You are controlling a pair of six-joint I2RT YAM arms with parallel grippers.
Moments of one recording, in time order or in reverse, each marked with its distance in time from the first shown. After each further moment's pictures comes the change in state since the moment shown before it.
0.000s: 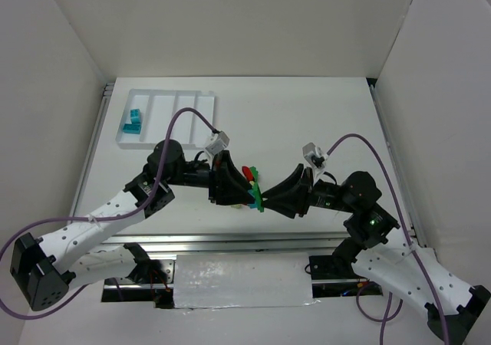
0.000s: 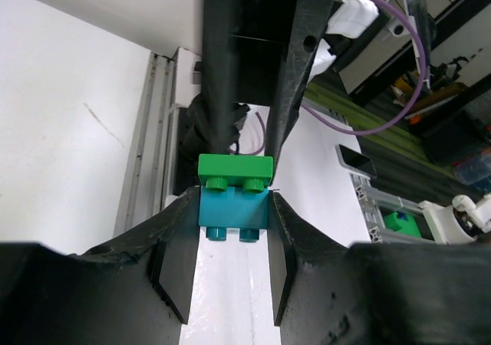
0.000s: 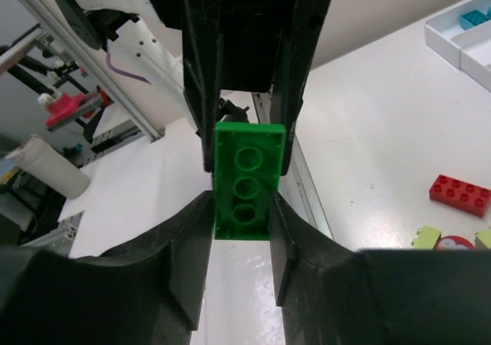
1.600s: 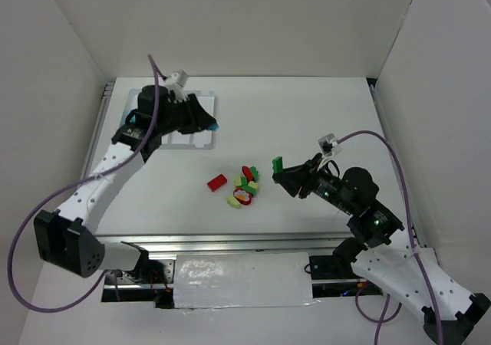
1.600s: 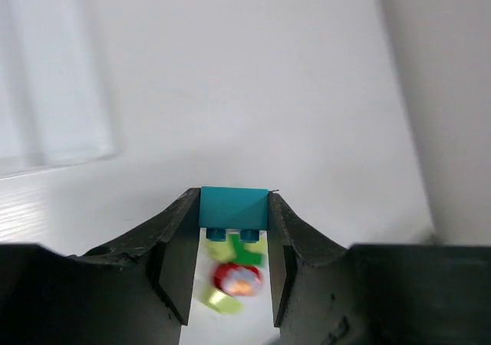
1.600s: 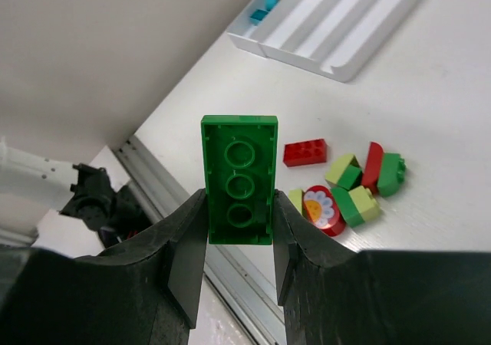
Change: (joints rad) left arm 0.404 0.268 0.389 -0.542 -0.530 0.056; right arm -0.064 -0.013 0.033 -0.238 0.459 -0.020
